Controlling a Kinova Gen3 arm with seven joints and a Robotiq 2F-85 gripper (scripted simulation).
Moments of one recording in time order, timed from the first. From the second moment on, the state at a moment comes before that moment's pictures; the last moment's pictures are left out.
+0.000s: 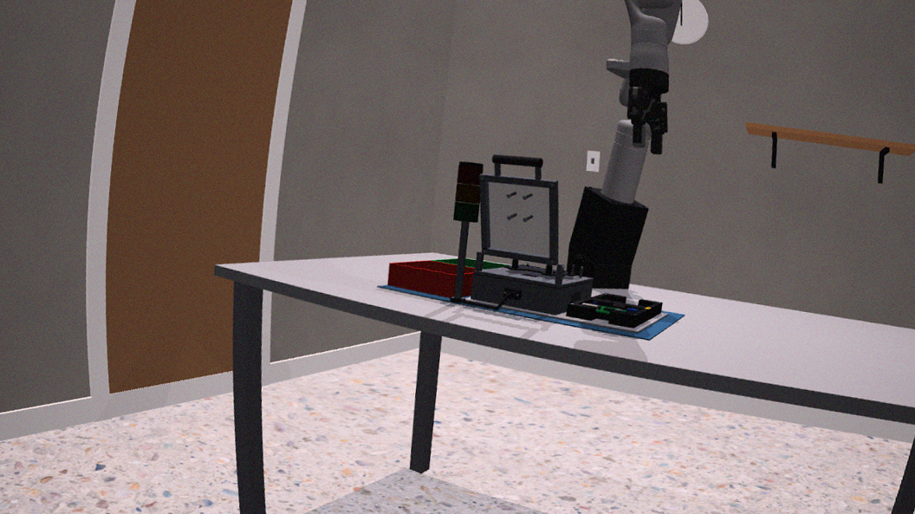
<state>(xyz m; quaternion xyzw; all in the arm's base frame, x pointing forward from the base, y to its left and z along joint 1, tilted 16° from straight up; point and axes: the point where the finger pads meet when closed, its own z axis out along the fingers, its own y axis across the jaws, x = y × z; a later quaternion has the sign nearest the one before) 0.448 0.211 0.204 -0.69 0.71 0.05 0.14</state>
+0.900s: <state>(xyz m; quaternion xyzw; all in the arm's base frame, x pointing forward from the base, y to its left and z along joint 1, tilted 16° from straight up) 0.442 0.191 0.204 -0.70 0.69 0.05 0.14</state>
